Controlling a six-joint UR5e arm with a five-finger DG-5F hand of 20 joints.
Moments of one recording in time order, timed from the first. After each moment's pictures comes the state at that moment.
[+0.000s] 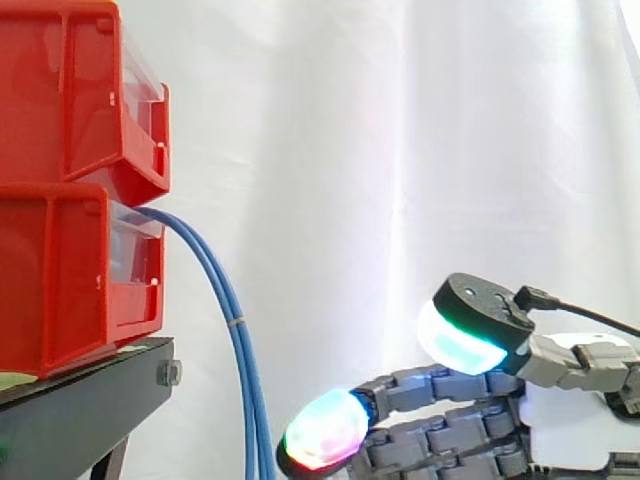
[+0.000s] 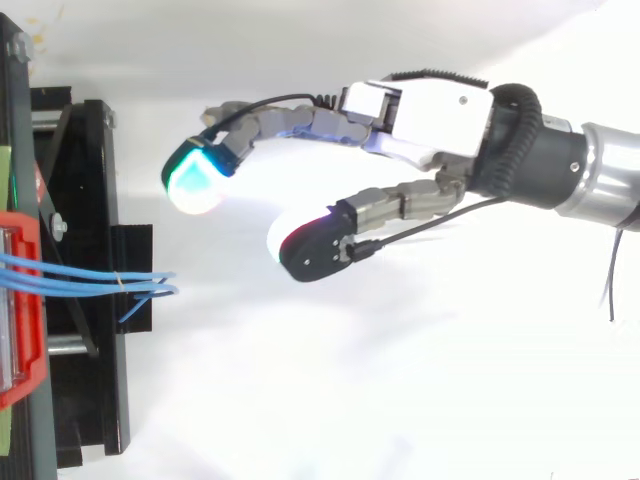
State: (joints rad) arm 0.10 -2.29 -1.47 -2.50 -1.26 -0.20
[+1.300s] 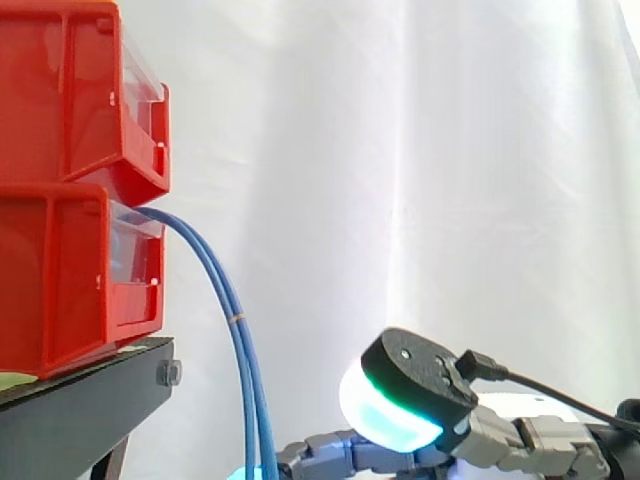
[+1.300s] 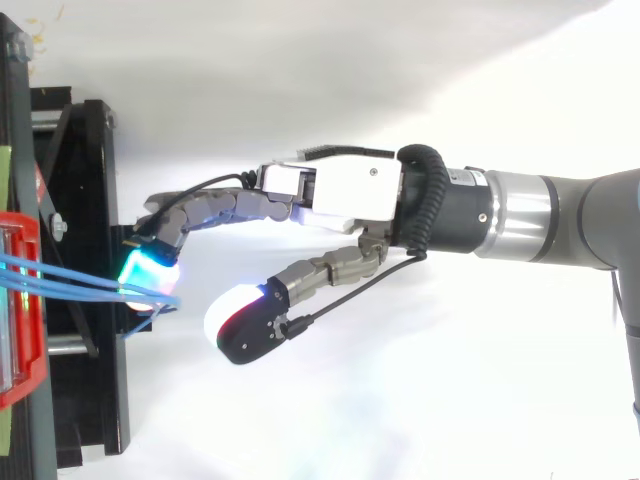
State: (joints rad) arm 0.12 -2.44 -1.32 -2.42 -1.35 -0.20
